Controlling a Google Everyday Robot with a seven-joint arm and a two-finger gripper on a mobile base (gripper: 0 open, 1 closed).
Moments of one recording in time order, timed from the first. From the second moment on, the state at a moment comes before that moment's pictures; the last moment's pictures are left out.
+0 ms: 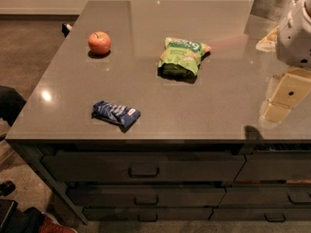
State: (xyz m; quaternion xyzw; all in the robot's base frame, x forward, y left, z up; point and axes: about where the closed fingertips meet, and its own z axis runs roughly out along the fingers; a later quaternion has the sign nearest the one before) arm 0.438 -0.217 0.976 -0.60 0.78 -0.03 0.16
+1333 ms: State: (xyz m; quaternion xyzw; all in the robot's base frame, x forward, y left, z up) arm 0.432 -0.126 0.944 -0.61 0.77 0.04 0.18
